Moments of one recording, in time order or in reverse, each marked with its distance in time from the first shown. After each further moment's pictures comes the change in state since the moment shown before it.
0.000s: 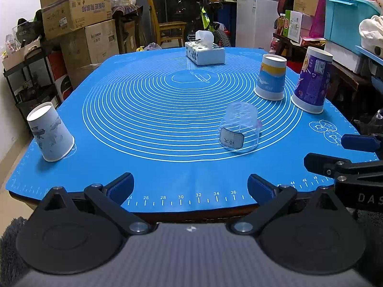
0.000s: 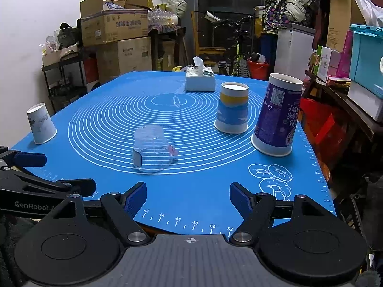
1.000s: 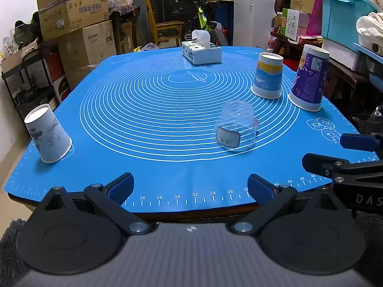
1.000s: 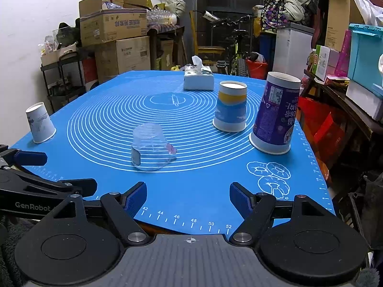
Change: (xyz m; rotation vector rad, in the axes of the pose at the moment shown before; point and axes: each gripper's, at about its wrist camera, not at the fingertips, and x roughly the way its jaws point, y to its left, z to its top) left arm 0.000 -0.003 0.000 0.008 0.002 -0.005; right arm 0.000 -0.001 -0.002 0.003 0.005 -0.006
